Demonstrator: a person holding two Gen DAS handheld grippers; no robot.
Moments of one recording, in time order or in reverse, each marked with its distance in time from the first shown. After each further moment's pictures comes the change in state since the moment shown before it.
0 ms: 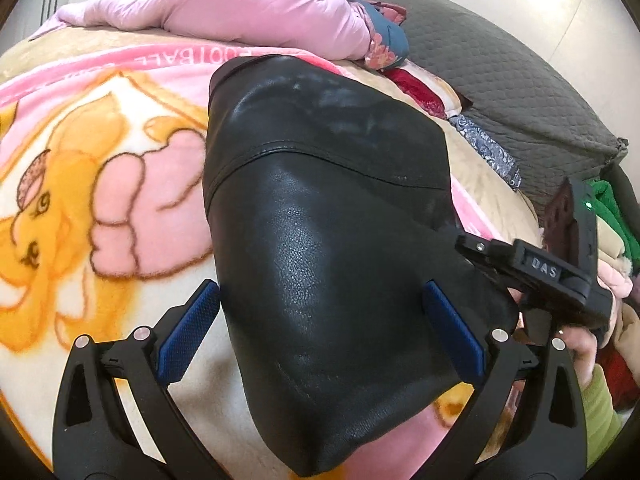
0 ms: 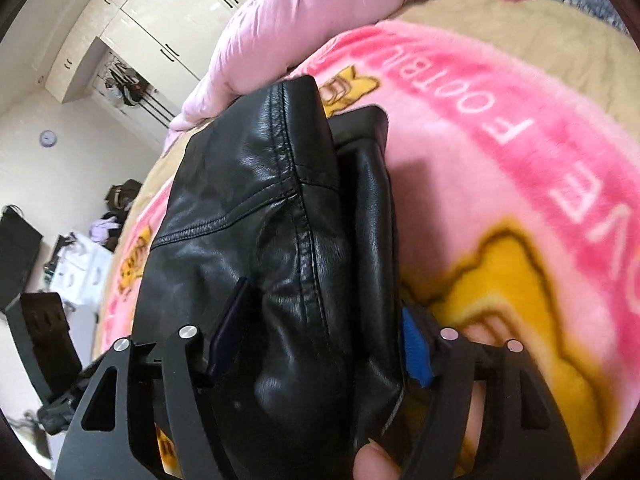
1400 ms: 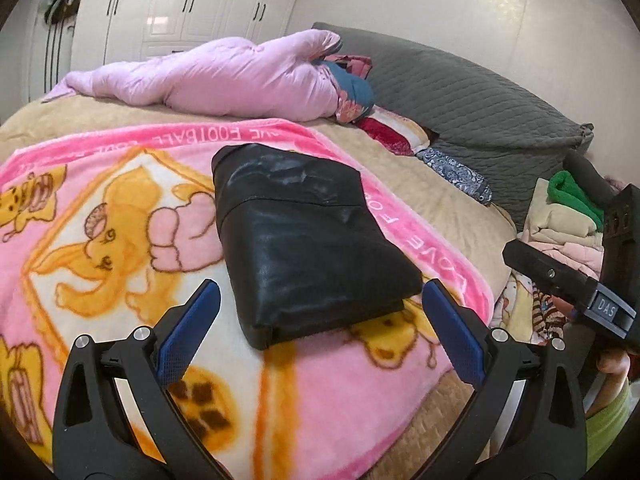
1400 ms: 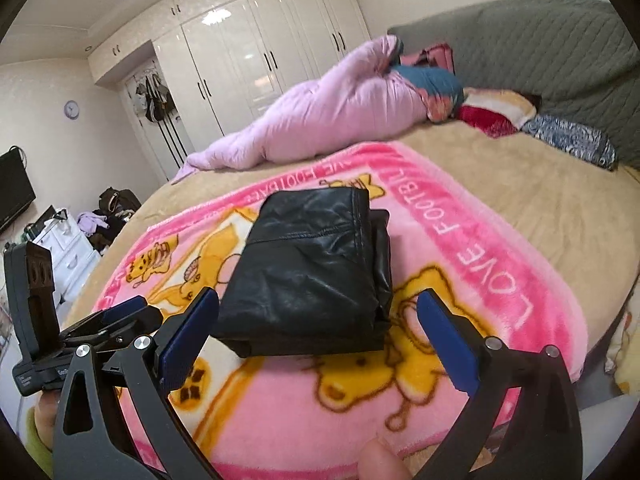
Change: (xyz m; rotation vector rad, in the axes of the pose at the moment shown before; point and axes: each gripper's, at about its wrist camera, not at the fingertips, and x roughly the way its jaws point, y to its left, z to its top) left arm -0.138 -0.060 -0.053 0.124 -0.212 0.027; right arm -0.177 0.085 -0.089 -0.252 -0.325 -0.110
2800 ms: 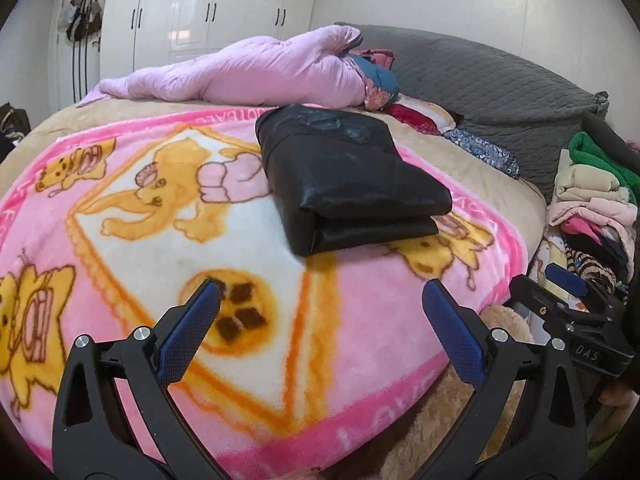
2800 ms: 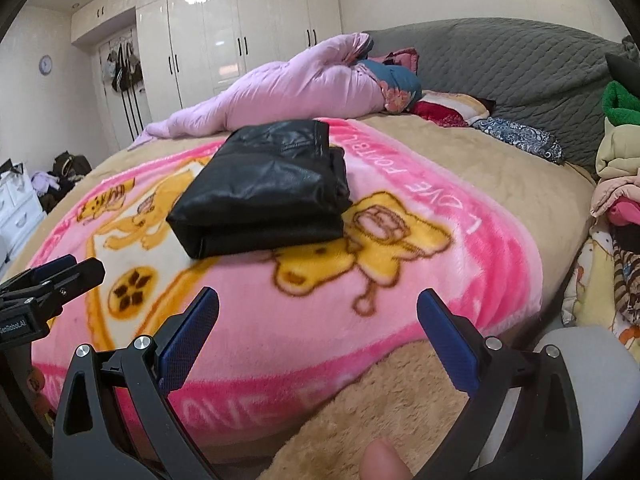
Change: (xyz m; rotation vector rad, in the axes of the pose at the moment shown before) left arm -0.031 0.006 -0.098 0.035 -0.006 0.144; right arm -0.009 0.020 -0.125 -0.091 0.016 -0.236
